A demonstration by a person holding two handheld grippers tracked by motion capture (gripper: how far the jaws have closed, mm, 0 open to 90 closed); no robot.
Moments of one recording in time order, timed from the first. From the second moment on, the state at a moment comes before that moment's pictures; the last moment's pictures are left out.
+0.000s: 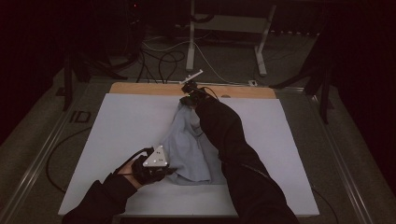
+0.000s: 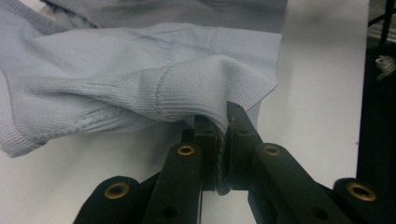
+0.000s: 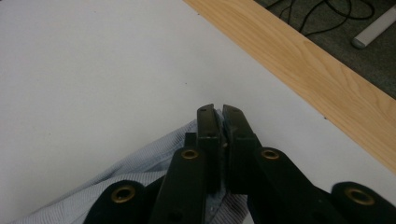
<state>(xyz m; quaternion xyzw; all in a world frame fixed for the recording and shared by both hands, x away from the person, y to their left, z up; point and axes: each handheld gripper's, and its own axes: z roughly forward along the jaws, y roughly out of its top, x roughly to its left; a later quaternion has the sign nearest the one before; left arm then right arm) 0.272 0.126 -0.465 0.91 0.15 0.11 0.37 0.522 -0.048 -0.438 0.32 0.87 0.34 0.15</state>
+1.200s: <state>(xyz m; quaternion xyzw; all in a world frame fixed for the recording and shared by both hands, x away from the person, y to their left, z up) 0.288 0.056 -0.441 0.92 0.05 0.09 0.36 0.511 -0.128 -0.412 0.34 0.85 0.37 0.16</state>
